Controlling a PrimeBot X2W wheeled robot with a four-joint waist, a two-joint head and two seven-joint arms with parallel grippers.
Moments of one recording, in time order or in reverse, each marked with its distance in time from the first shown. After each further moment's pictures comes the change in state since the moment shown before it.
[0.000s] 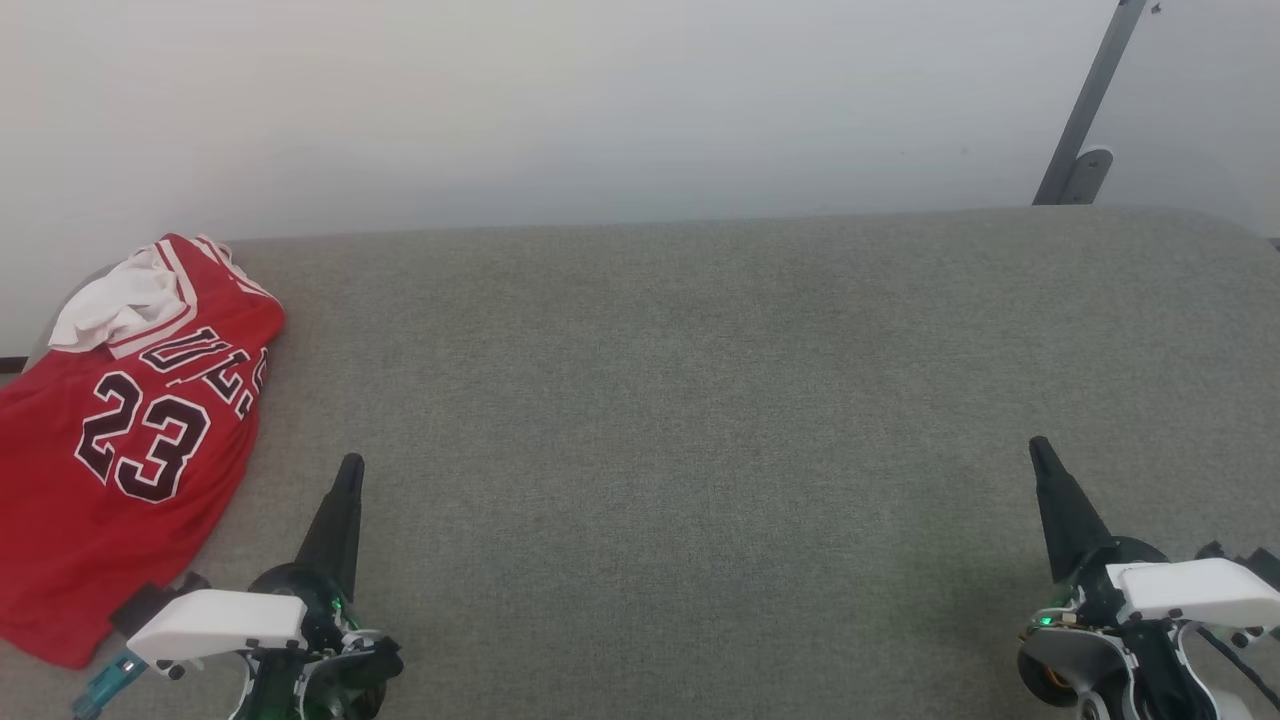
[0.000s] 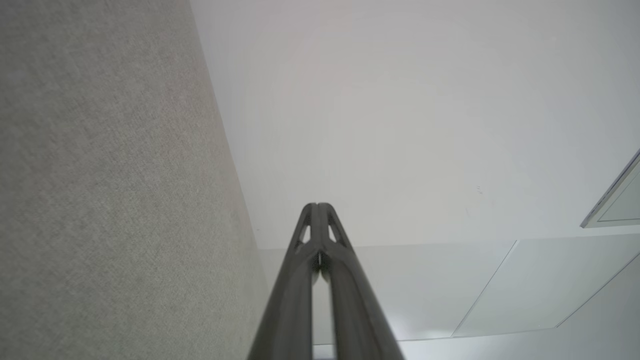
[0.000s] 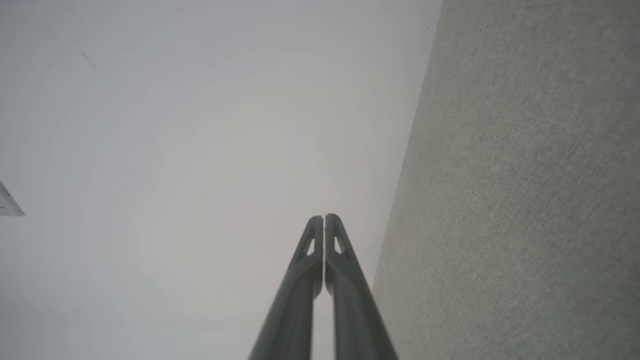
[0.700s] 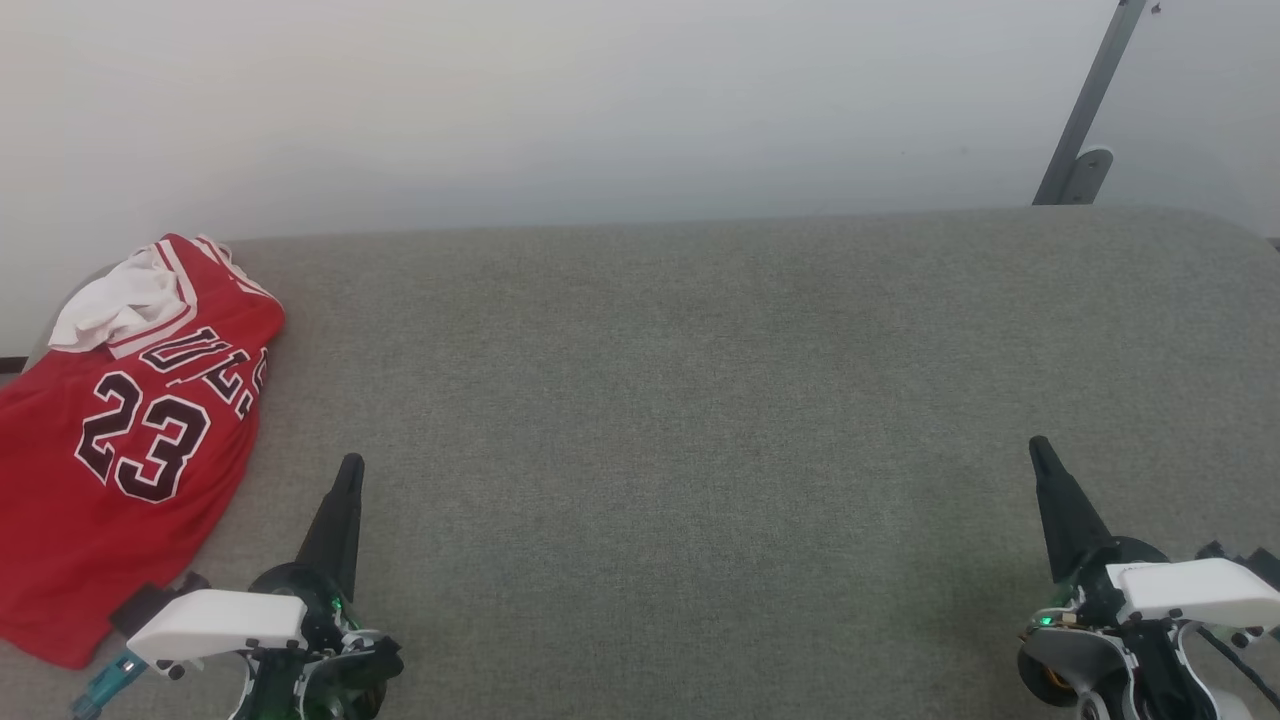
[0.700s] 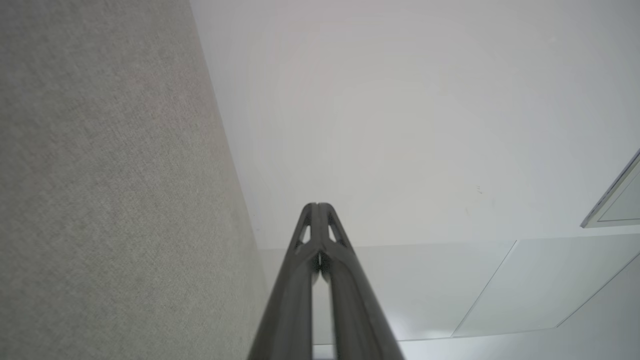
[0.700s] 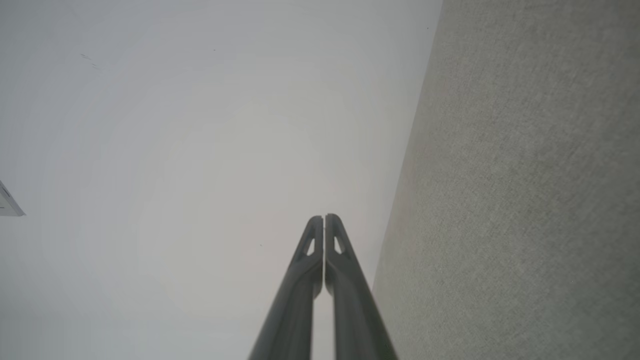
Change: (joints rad) left arm 0.000 0.000 0.000 0.000 0.000 0.000 0.000; right arm 0.000 0.000 0.000 0.000 0.000 0.000 0.000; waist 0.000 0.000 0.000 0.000
